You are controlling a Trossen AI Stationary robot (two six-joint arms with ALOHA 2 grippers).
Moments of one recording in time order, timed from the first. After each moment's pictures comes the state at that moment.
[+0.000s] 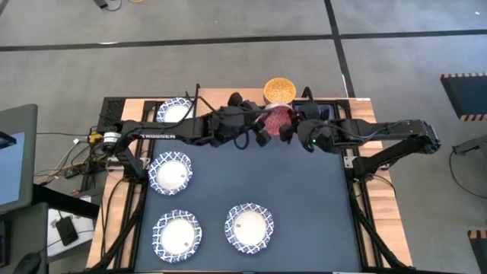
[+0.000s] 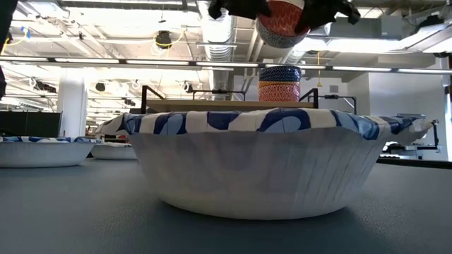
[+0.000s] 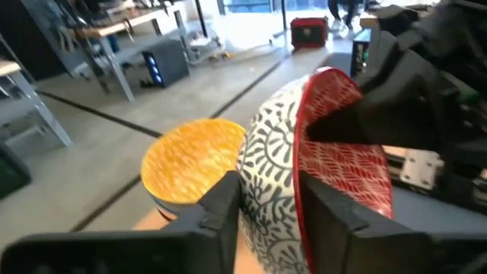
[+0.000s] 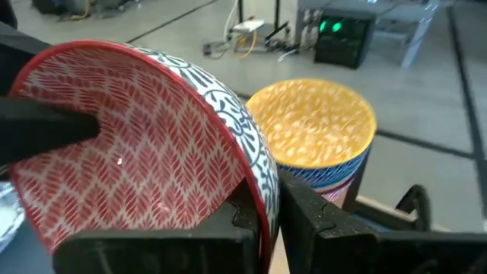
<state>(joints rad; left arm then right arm) 0.08 1.74 1.63 -0.10 -0.60 0.04 0.06 1.22 1.22 -0.66 0.96 0.64</state>
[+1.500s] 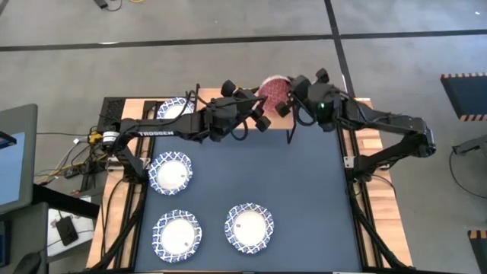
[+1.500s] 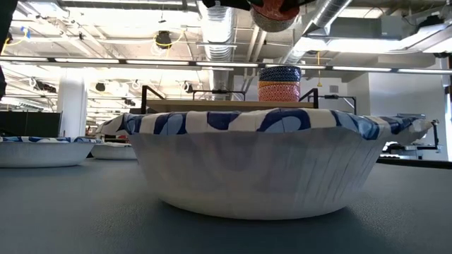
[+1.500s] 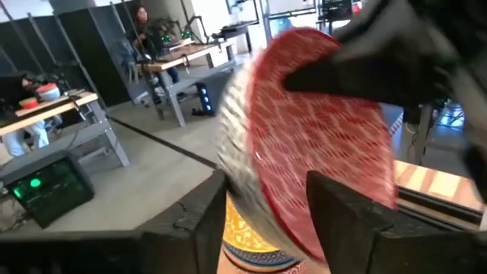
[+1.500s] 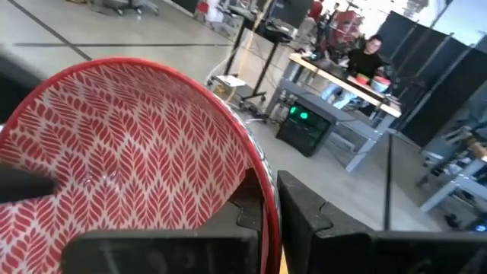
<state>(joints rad) 0.08 1.73 1.67 0.00 -0.74 0.15 -0.20 1.29 1.42 -0.35 0.90 -0.18</state>
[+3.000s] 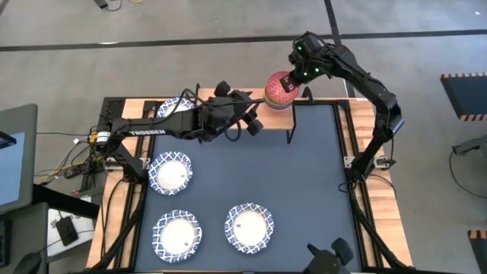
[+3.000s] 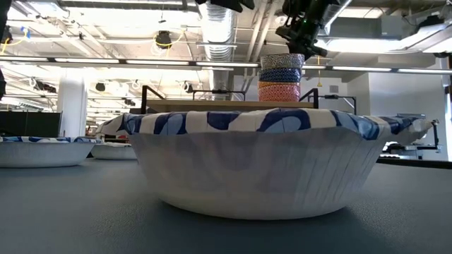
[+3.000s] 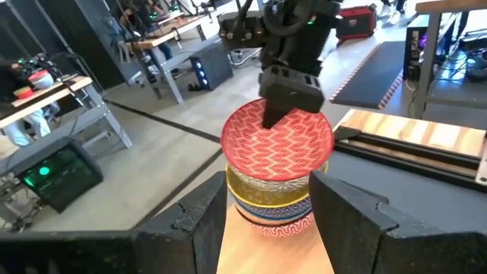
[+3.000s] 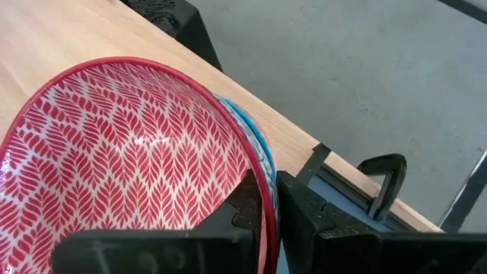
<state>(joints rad) 0.09 1.67 1.67 -0.20 -0.74 0.13 -0.77 1.69 1.91 -1.17 0.02 0.16</state>
